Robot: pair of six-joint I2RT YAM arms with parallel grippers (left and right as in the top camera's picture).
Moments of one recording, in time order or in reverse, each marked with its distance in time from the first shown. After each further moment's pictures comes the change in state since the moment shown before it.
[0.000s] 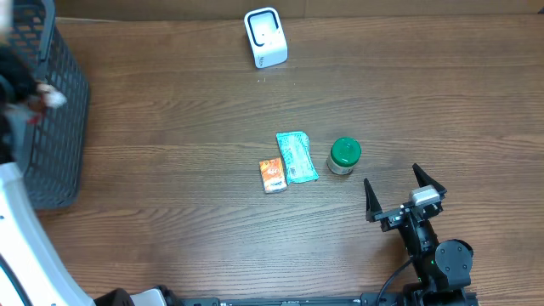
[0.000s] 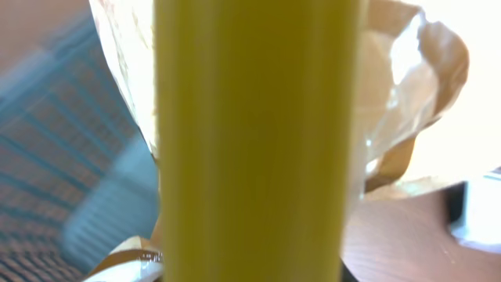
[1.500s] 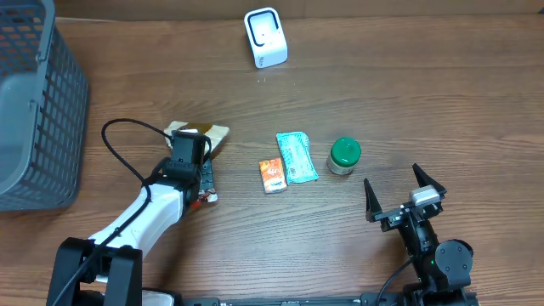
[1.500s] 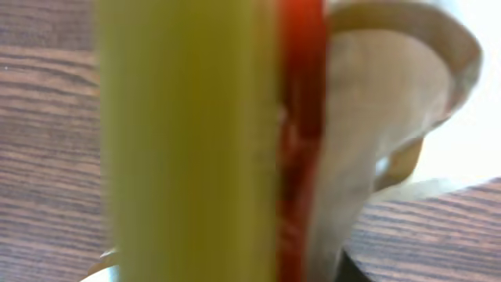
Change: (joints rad) left arm -0.614 0.029 -1.362 0.951 -0.217 -0.122; right arm 0.000 0.000 0.000 -0.002 0.000 0.000
